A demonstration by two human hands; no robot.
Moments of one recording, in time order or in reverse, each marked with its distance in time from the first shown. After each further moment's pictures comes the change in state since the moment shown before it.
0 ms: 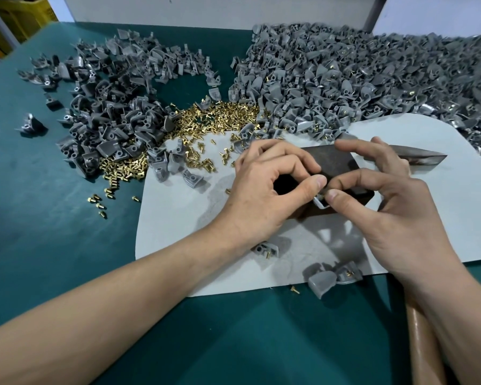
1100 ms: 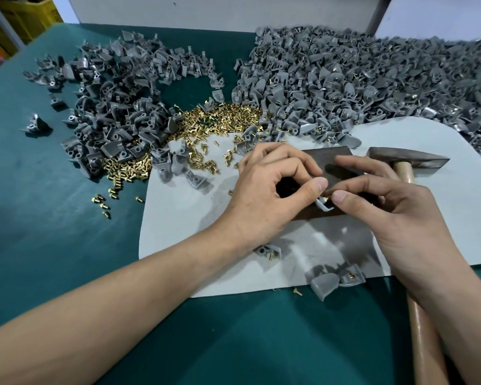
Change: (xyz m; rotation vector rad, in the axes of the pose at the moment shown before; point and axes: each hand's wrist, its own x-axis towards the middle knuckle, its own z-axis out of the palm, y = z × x) left_hand -0.002 0.001 -0.001 -0.004 -0.014 -0.005; right_hand 0.000 0.012 0.000 0.213 -0.006 0.087
